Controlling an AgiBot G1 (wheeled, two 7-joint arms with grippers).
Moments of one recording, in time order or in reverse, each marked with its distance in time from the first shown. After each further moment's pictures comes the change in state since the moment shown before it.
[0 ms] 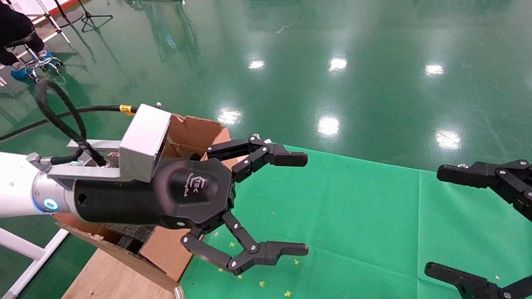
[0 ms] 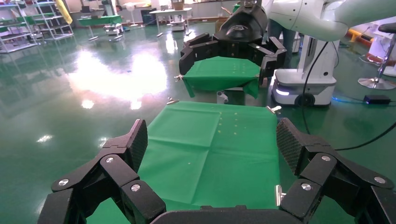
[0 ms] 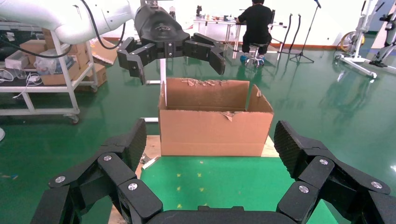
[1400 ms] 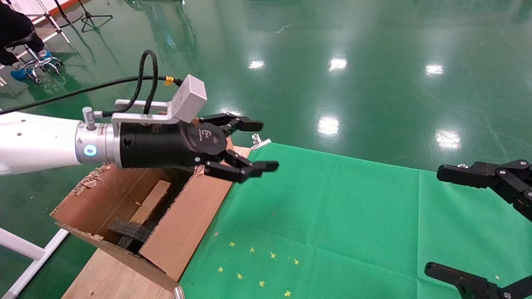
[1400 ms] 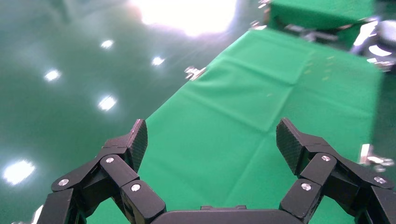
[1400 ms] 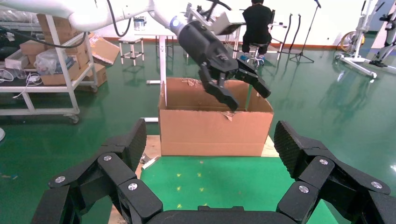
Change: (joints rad) left arm -0.294 0.009 0.253 0.274 0.294 -0.146 -0.123; right arm 0.000 0.000 0.001 0.000 -0.001 -0.001 0.000
